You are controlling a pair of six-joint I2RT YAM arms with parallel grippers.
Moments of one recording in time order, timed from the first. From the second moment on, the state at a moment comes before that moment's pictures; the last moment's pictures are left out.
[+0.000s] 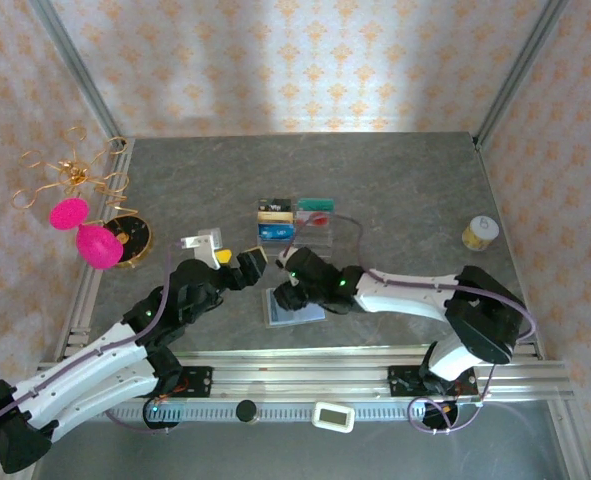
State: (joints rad) left arm -0.75 0.67 0.47 -0.13 -0.29 -0.73; right arm 1.05 1.54 0.86 -0.20 0.00 0.41
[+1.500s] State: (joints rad) left arm -0.83 1.32 0.42 0.12 0.01 -0.77; right arm 1.15 1.36 0.60 0.08 0.24 0.64
